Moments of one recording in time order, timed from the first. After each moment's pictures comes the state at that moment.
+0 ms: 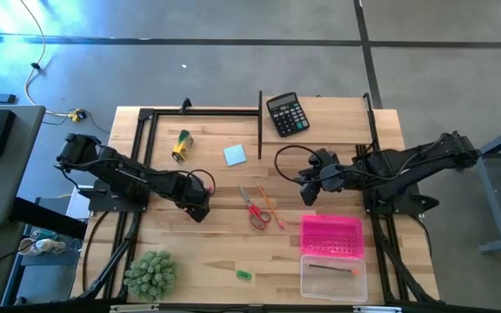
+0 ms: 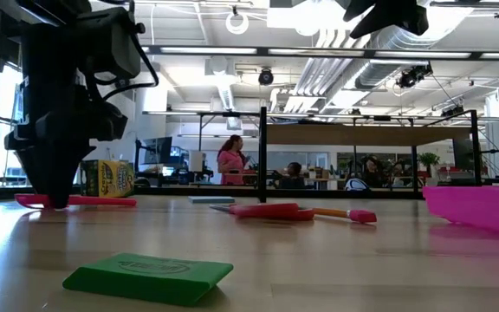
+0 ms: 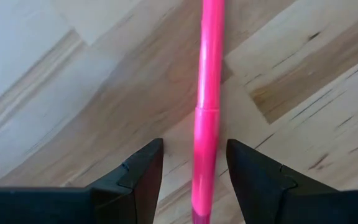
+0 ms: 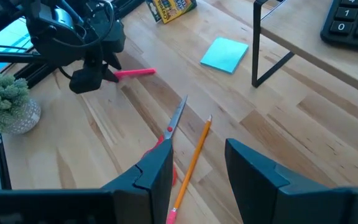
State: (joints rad) left arm -0.06 1.46 0.66 -0.70 -0.08 -1.07; right arm 0.26 1.18 1.13 -0.74 0.46 0.83
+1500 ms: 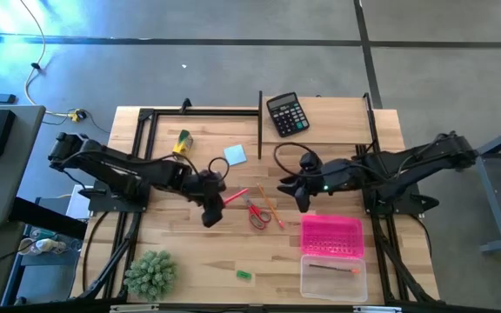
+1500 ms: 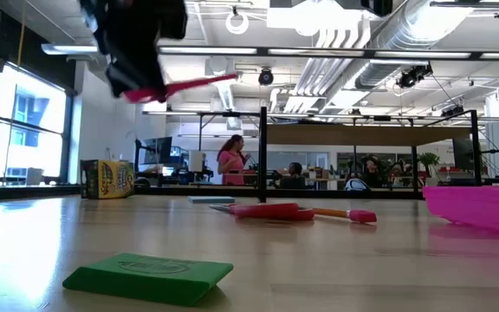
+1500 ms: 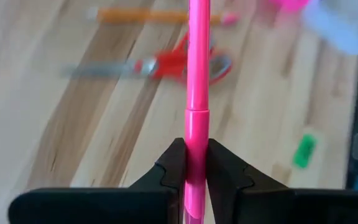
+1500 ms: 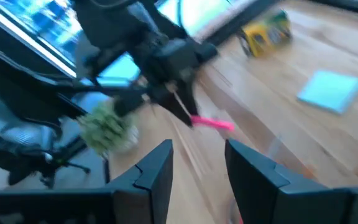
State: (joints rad) left arm -0.06 1.36 0.94 -0.51 -0.03 -0.57; right arm 0.27 1.23 1.13 -0.34 0.31 0.74
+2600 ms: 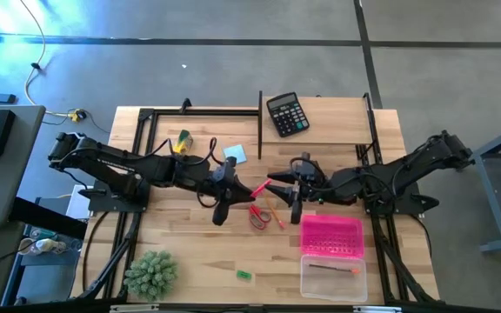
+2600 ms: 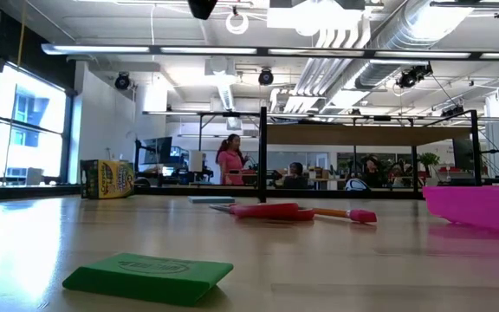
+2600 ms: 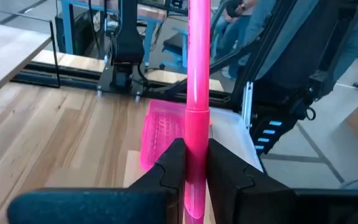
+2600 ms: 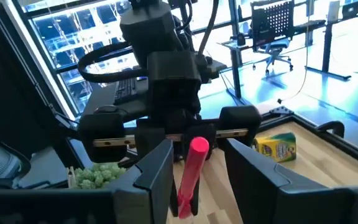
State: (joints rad) left arm -0.06 1.36 1.05 0.02 -0.01 -0.24; right arm 0.38 1.30 1.13 0.09 0.56 0.29
